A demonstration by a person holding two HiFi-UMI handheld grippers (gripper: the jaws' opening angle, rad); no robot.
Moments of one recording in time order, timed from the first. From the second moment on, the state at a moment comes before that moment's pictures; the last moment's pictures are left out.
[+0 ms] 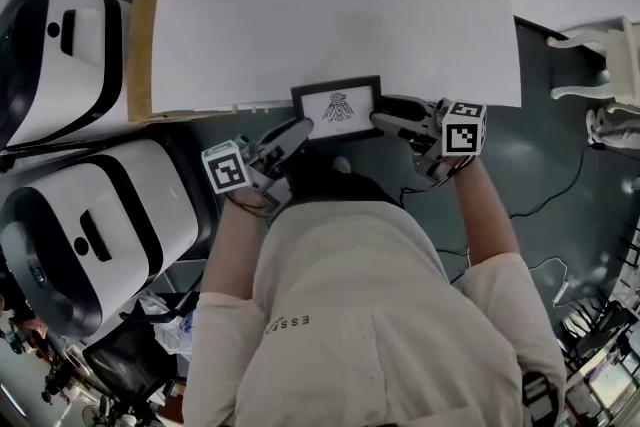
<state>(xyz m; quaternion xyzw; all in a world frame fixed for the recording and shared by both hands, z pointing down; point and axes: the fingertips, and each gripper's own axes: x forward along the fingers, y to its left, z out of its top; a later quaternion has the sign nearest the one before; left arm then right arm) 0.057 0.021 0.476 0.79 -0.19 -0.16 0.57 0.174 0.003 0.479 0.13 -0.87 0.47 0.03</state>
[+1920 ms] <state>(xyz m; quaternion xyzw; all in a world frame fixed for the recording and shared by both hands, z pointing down) -0.150 -0.242 0.495 0.88 -0.22 0.01 0.42 -0.052 -0.237 0.494 0.25 -0.86 0.42 0.14</state>
